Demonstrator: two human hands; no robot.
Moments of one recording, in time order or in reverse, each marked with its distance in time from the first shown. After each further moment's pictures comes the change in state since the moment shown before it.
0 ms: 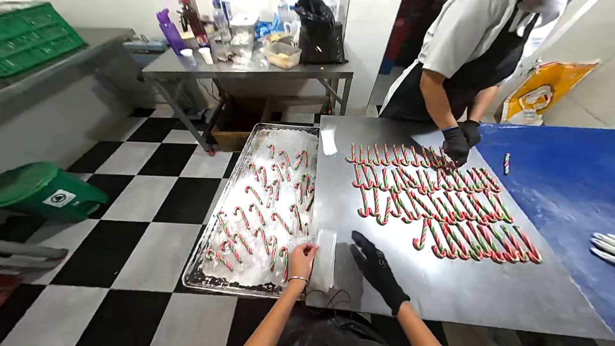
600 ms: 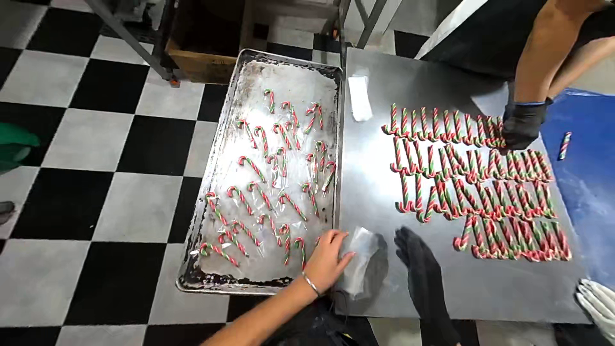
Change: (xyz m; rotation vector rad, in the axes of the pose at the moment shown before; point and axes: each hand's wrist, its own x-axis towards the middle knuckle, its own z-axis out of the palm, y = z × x) left_hand 0.043 -0.004 -0.046 0.038 -0.459 0.380; right_hand 0.026 -0.054 0.022 0.419 0.344 0.509
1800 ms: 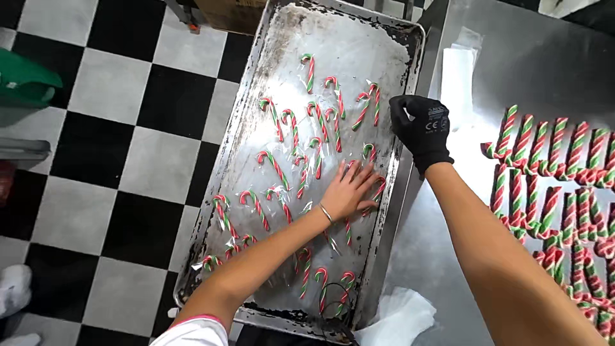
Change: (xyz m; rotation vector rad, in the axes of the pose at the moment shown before) left_hand 0.194 -0.122 -0.096 0.588 0.270 0.312; right_hand 0.313 -0.144 0.258 -0.855 -0.137 -0.978
